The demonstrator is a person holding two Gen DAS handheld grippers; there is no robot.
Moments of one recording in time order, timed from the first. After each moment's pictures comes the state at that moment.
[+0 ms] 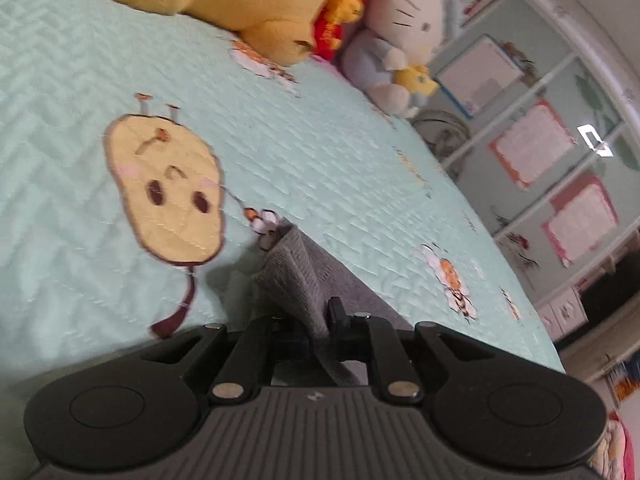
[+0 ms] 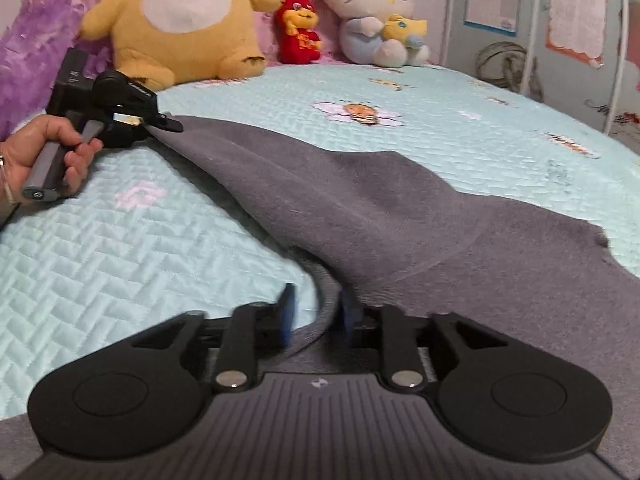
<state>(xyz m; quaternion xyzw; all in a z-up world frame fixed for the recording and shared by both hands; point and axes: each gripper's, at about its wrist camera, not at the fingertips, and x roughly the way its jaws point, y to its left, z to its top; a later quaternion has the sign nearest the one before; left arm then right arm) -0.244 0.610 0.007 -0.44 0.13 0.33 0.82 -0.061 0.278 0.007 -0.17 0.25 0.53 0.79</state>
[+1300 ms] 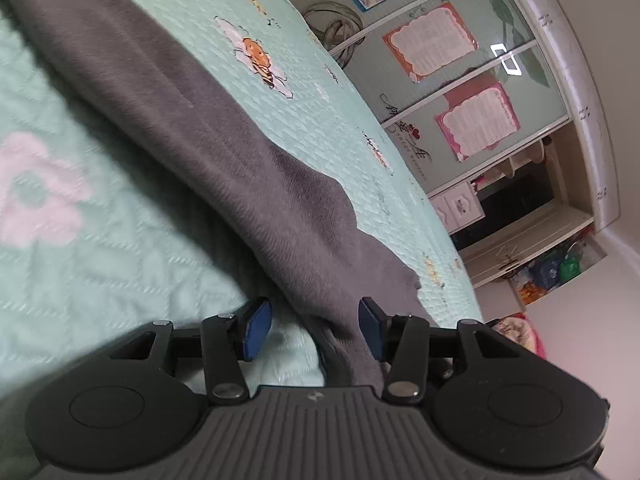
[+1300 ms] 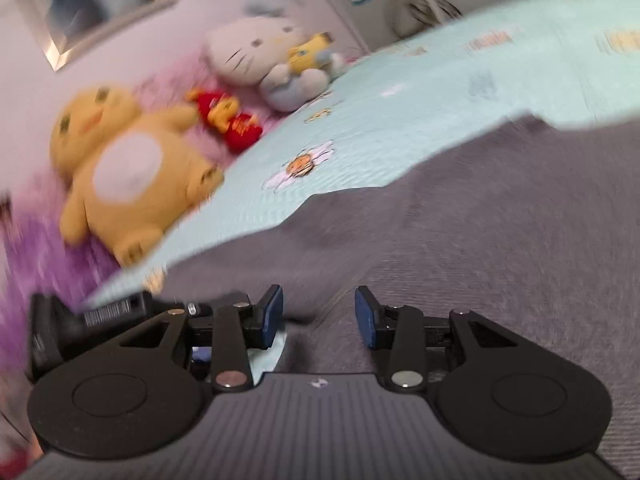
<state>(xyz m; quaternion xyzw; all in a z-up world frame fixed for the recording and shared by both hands) -0.152 0.409 -0.004 -0.46 0.20 0.08 0.86 0.013 0.202 0.007 0.17 0.37 0.49 0.77</state>
